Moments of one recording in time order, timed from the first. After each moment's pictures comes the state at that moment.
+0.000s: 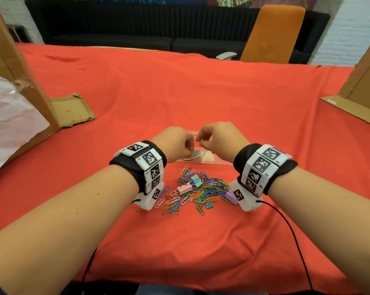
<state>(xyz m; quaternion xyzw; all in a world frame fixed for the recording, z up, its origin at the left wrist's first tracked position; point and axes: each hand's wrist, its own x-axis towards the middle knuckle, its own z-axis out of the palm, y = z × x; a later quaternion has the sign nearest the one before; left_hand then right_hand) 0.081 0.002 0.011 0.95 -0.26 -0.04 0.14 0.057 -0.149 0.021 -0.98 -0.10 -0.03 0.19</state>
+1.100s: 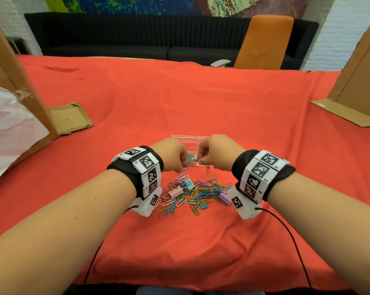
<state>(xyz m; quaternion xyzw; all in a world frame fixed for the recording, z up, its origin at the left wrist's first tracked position) 0.067 -0.001 0.014 0.96 -0.24 -0.13 0.10 0.038 -0.154 0.023 -0.98 -0.10 0.05 0.16</state>
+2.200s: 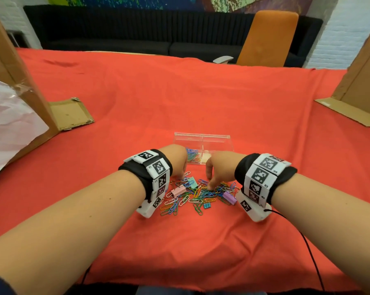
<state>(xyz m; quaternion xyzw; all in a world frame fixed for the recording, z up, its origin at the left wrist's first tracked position) 0.071 -0.006 -0.006 0.96 -0.23 -0.18 0.01 0.036 -0.155 0.003 -0.97 -0.09 0.23 0.03</state>
